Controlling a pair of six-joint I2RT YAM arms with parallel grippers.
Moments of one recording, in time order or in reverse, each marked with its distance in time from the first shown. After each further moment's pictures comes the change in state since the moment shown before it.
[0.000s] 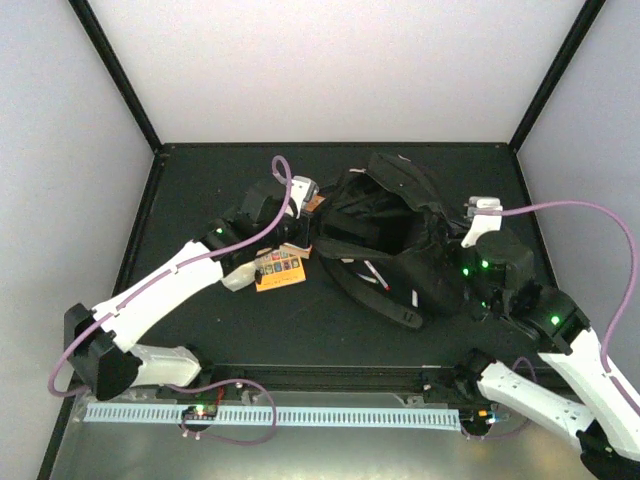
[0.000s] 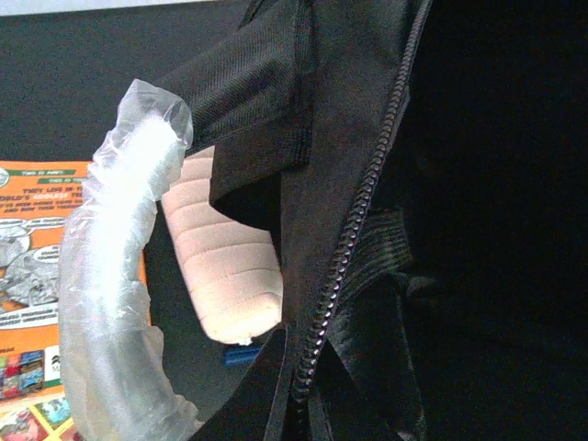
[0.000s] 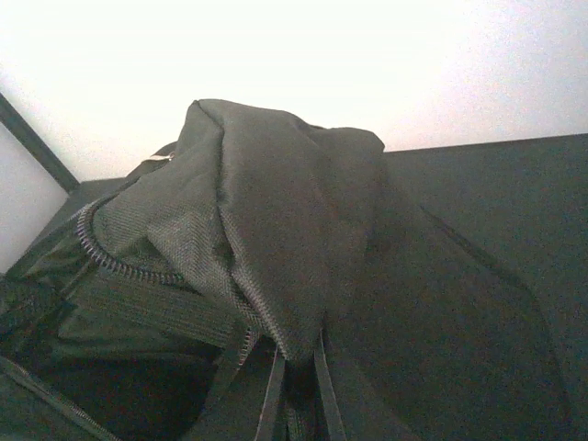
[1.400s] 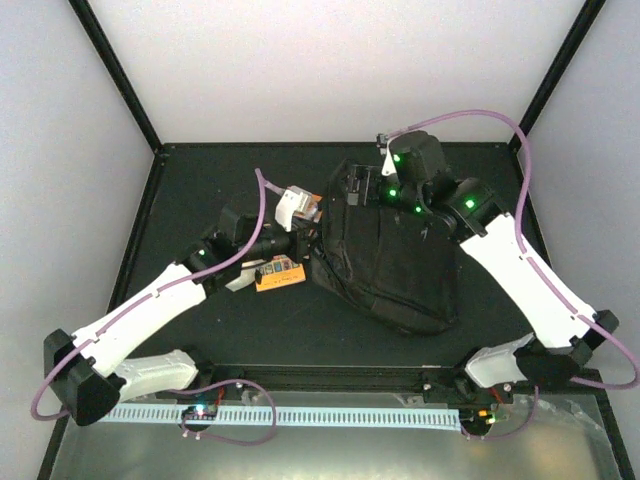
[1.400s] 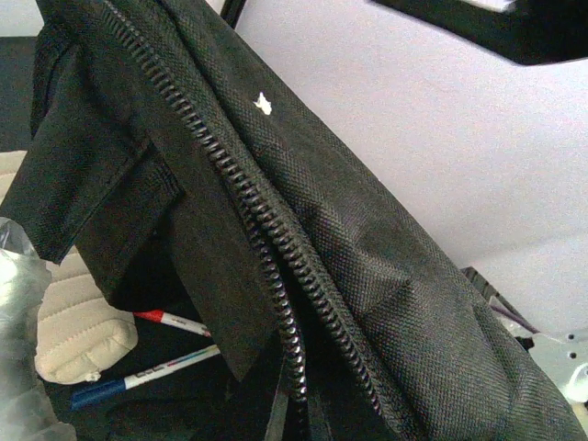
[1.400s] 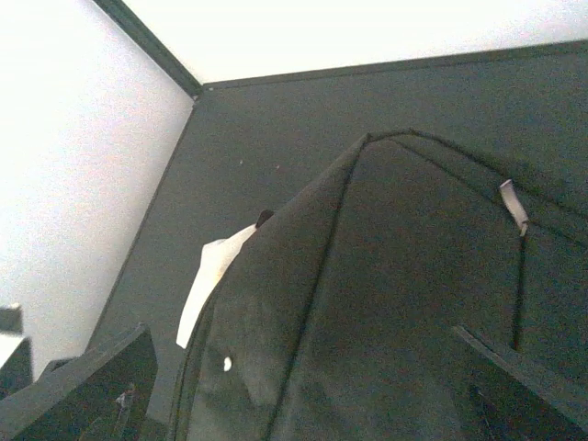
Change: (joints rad) left arm -0.003 -0.179 -0.177 0.254 0.335 -0.061; right arm -0.019 0.678 0.631 -0.147 -0.409 0.151
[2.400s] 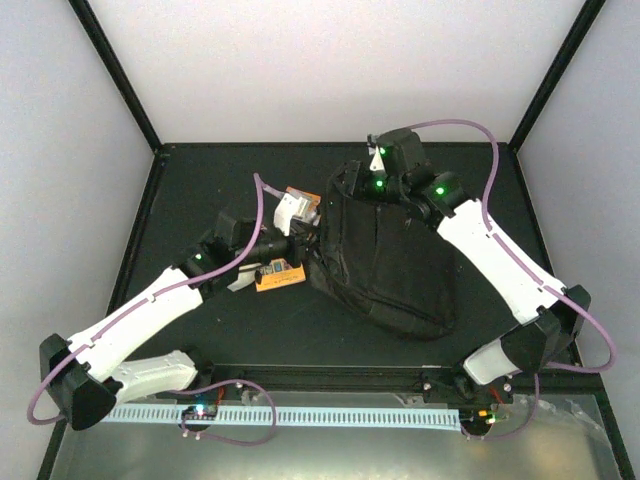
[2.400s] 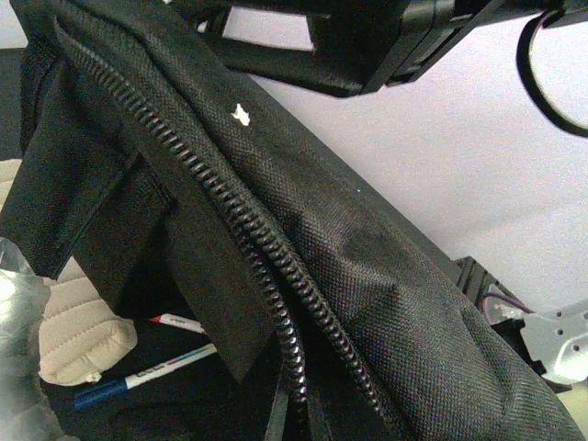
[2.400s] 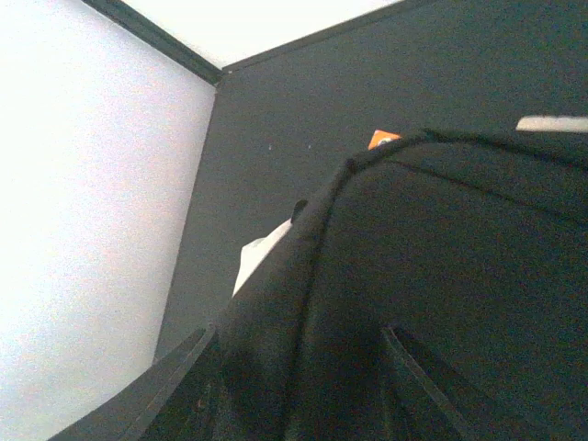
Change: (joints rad) left arm -0.011 -0.034 -0.019 -0.002 0.008 0.035; right arm -0.085 0.120 -0.096 0.196 -0.197 0.177
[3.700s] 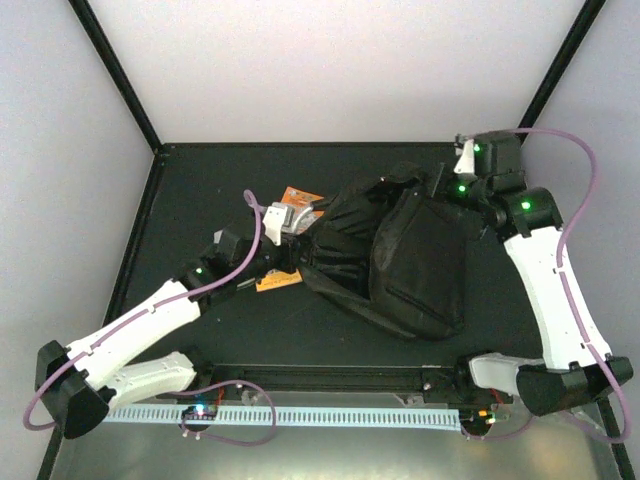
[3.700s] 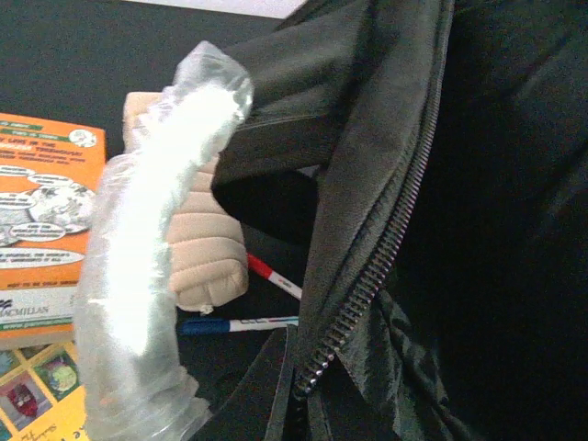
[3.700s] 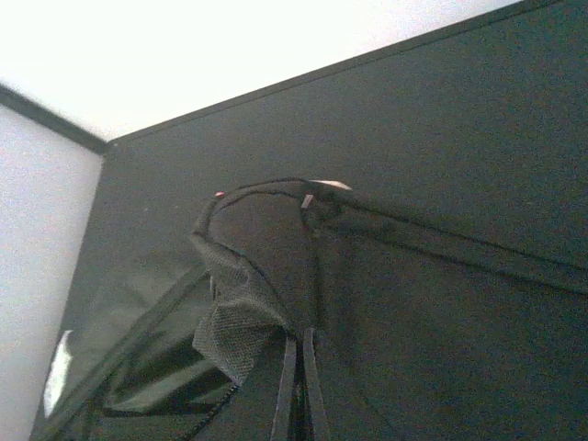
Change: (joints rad) left arm -0.011 -0.067 -0.143 -0.024 -0.280 -0.115; right arm -0.355 -0.248 -0.090 -0.201 -0.036 -0.249
